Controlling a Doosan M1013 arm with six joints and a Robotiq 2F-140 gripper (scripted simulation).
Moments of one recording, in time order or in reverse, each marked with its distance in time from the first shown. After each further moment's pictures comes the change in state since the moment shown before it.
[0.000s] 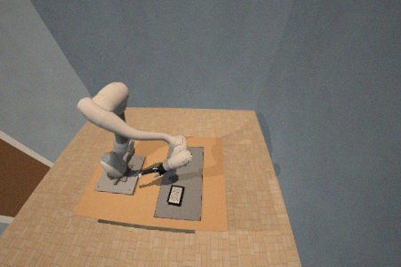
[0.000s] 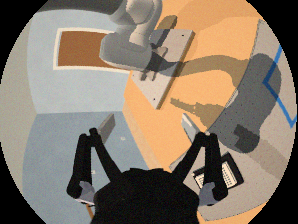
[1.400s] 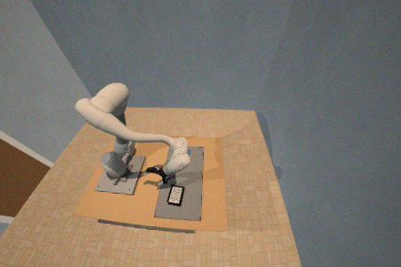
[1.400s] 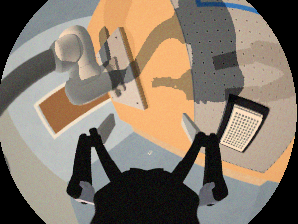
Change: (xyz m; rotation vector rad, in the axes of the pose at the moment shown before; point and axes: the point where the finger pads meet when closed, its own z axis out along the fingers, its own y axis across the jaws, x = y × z) arm -0.026 0.044 -0.002 -0.186 0.062 0.651
